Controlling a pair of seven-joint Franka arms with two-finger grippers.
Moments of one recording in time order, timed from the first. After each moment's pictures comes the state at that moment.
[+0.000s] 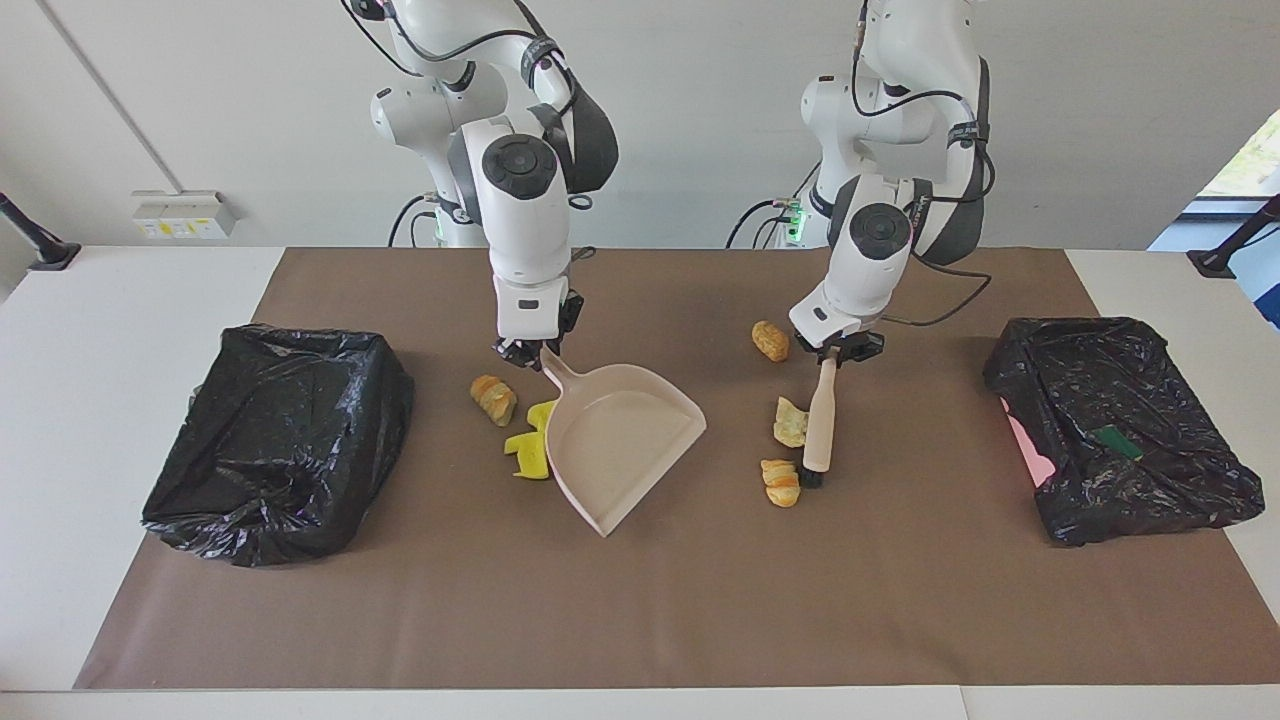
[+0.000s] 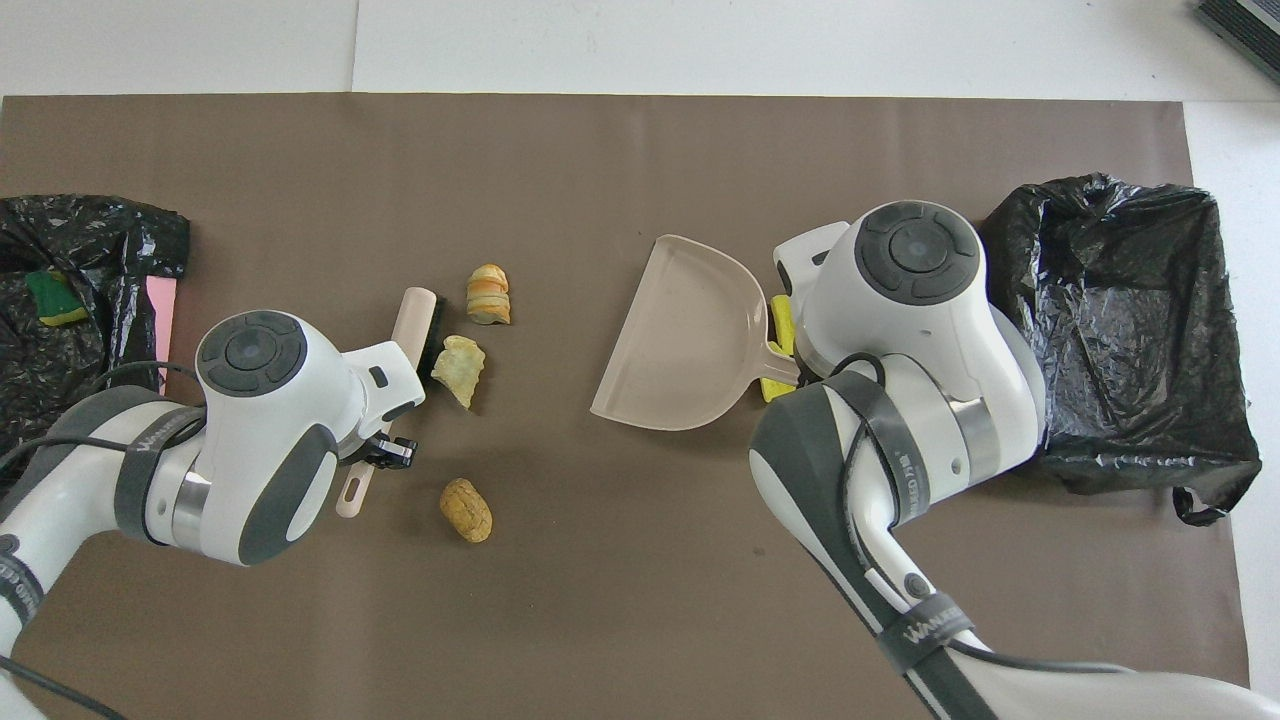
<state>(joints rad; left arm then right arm) -0.27 0.05 -0.04 -2.22 0.07 2.07 -0.04 0.51 0.22 -0.12 -1.82 -0.03 1.94 -0.79</state>
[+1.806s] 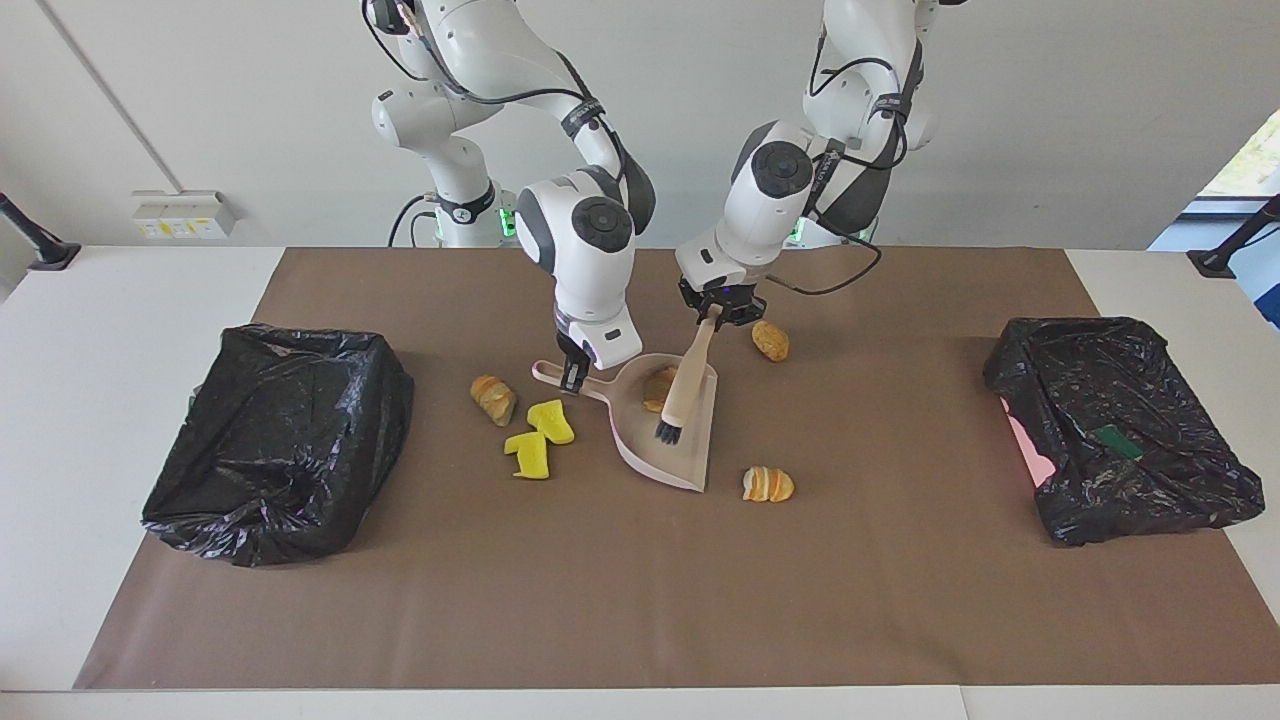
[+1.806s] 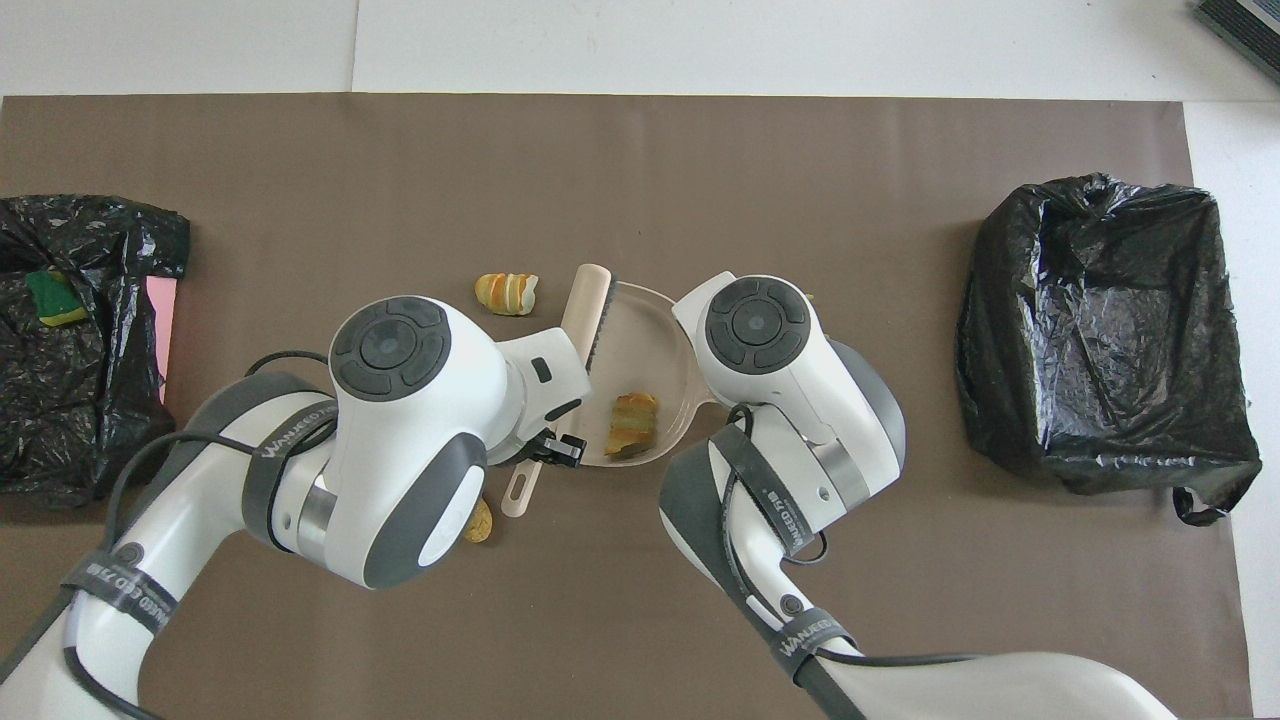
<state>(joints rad) -0.49 0.10 -0.05 -1.97 -0.15 2.00 -0.10 0.60 0.30 -0.12 -1.84 -0.10 2.02 -0.80</state>
